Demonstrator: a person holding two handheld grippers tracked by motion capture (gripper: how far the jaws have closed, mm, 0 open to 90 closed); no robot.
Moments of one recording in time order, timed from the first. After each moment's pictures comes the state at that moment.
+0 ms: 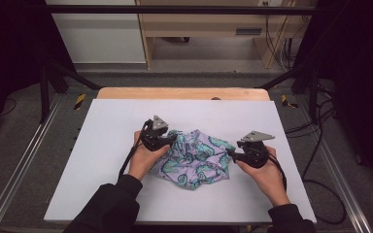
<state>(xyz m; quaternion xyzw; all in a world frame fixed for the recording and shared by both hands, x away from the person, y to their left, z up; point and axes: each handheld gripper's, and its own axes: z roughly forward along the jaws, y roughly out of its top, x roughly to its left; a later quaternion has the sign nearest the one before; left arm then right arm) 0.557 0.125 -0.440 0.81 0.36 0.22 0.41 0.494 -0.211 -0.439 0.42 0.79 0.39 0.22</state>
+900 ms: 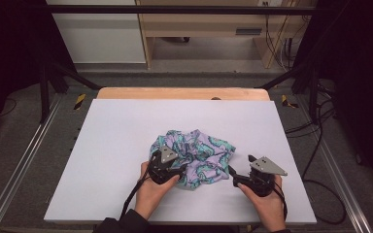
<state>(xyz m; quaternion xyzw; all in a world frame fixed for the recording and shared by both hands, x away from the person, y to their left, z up) 0.467 0.093 -0.463 0.82 0.38 0.18 0.40 0.422 -0.213 -0.465 0.44 0.71 0.46 0.29</state>
